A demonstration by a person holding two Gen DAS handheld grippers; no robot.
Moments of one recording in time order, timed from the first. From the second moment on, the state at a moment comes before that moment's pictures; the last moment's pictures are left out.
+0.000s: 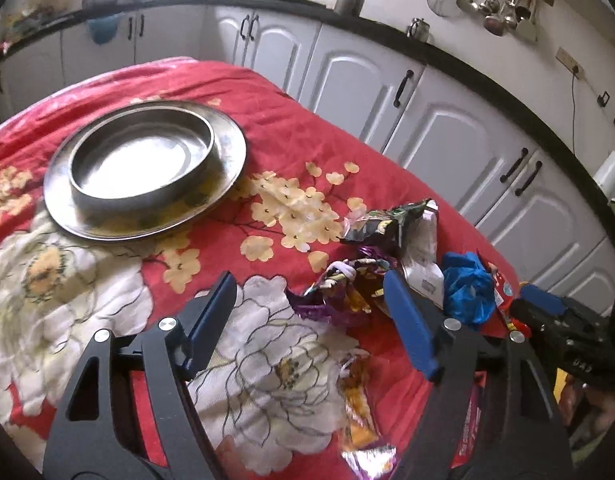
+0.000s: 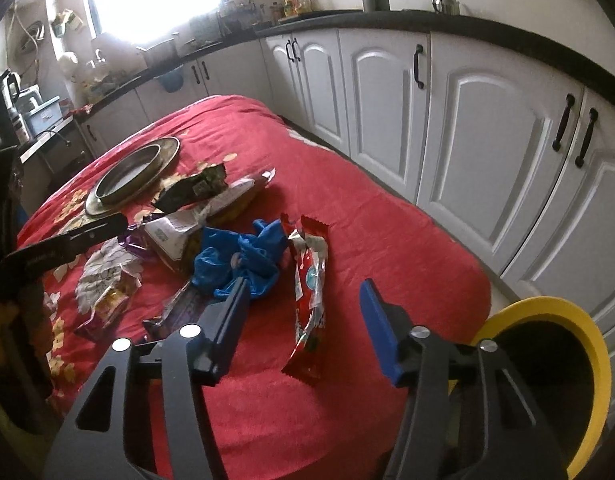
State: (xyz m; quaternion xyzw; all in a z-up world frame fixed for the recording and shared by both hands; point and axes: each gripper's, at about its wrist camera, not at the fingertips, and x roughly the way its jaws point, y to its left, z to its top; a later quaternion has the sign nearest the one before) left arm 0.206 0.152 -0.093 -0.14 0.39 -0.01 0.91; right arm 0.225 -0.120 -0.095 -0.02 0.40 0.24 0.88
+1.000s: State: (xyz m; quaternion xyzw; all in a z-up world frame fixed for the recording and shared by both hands) left arm 0.197 0.142 -0.108 -0.11 0.40 -0.02 0.91; right arm 0.221 -0.131 -0.108 -0.01 0.43 0.26 0.86
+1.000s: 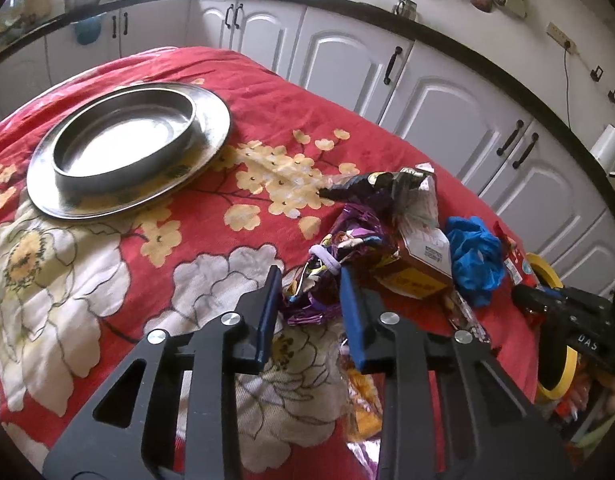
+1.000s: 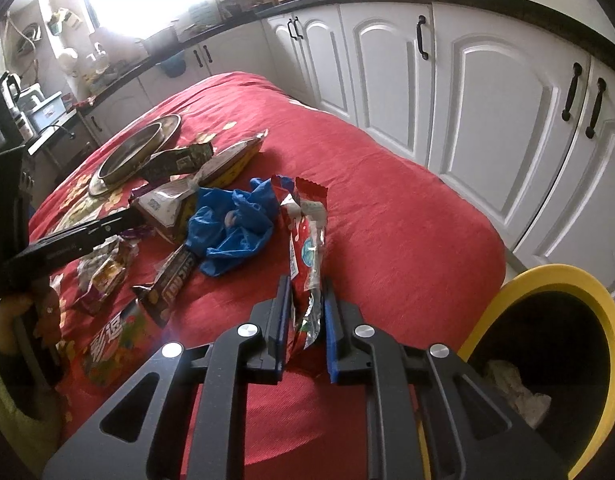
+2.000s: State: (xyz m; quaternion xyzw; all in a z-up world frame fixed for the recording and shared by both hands) left arm 0.126 0.130 -0.048 -0.13 0.33 -0.03 0.93; right arm 0.181 -0.135 -0.047 -0.01 0.37 0.30 0.88
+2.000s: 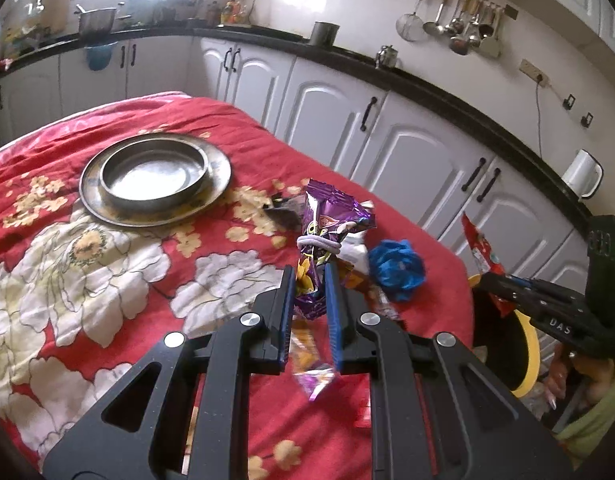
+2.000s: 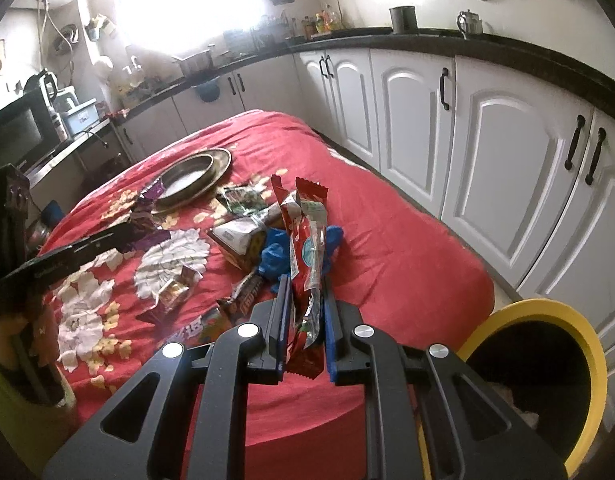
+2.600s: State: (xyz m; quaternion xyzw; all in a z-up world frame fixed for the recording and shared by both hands) left arm 0.119 0.063 -0.022 -0.11 0.30 -0.09 0.94; right arm 0.154 -0.193 -0.011 0.01 0.33 0.27 0.91
